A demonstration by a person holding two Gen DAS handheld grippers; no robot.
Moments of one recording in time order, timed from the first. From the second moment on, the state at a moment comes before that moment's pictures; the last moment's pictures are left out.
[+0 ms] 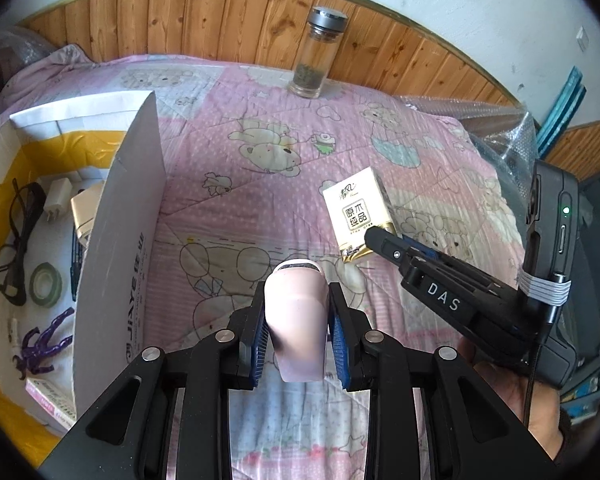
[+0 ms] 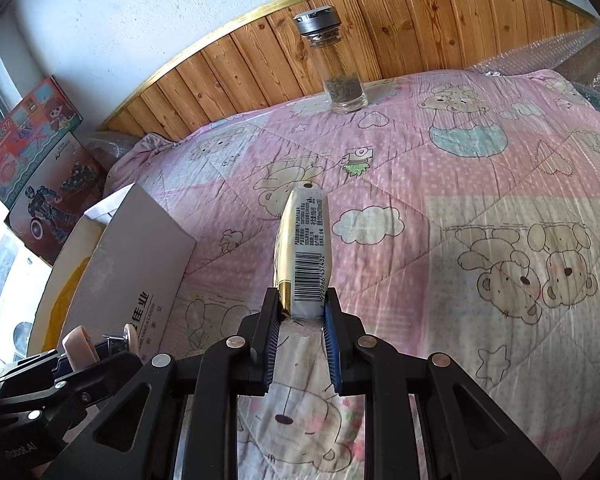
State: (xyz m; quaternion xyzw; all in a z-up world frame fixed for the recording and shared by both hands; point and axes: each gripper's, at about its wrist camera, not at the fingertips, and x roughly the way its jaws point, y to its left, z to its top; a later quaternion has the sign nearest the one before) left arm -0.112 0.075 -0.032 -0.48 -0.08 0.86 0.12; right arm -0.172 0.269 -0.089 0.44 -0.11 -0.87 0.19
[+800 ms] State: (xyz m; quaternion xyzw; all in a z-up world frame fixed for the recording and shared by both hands) left arm -0.024 0.029 -0.001 -0.45 -0.12 0.87 0.16; right arm -0.044 0.253 -0.092 0.46 -0.10 -0.86 0.17
